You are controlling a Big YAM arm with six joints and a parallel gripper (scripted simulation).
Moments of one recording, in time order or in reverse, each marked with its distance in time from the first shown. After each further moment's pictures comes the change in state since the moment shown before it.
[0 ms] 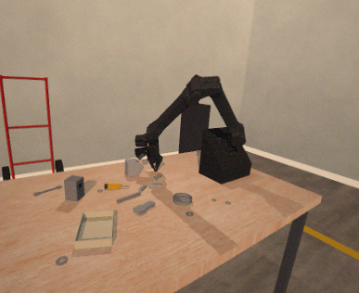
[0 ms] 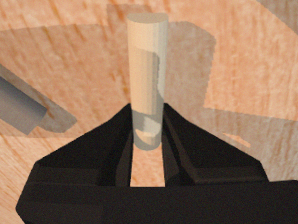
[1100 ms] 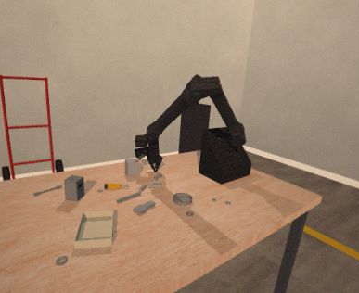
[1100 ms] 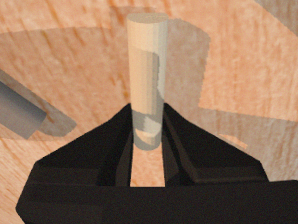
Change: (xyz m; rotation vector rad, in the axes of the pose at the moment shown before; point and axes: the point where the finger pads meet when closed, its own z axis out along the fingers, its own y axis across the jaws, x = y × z) arm -0.001 0.000 0.002 0.000 -0.003 0.001
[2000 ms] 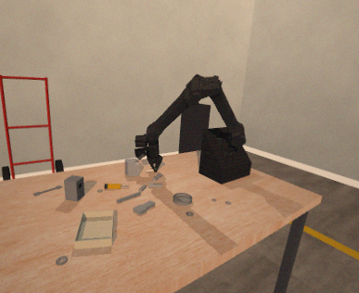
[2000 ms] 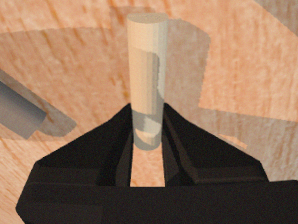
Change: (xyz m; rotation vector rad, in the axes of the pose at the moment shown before) arm 0.000 0.000 0.000 0.000 -0.002 -0.001
